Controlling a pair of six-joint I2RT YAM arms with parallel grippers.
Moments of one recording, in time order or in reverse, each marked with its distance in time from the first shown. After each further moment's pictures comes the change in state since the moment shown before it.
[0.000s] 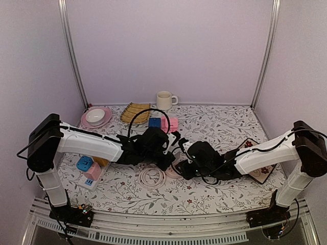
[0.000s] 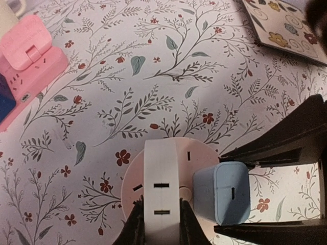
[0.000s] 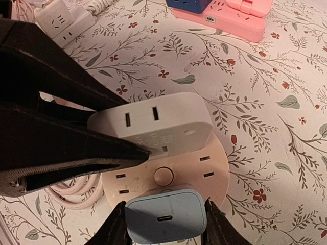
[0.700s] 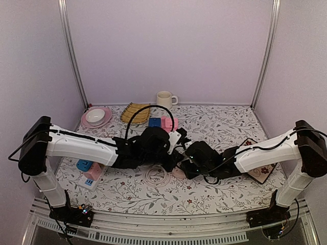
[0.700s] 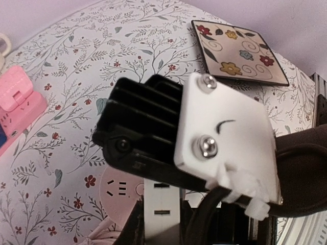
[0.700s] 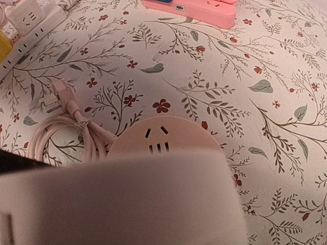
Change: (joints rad) left arm -0.080 -0.076 -0.010 0.086 -0.006 0.000; right arm 0.010 -0.007 0.052 -0.170 0.094 0.032
